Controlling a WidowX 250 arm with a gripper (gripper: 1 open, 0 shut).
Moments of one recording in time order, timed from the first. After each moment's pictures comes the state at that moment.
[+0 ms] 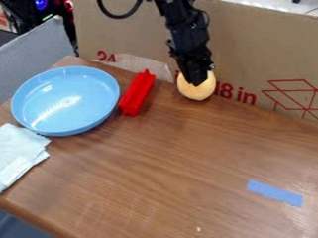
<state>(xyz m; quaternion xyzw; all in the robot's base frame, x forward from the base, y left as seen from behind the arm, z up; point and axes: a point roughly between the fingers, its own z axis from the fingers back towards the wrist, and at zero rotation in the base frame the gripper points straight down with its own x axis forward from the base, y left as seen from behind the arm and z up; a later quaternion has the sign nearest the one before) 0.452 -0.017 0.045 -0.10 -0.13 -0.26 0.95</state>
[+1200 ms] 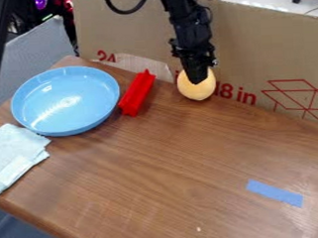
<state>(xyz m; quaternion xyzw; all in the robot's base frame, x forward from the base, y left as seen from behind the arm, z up) 0.451 -0.013 0.048 -0.12 -0.08 -0.25 0.96</state>
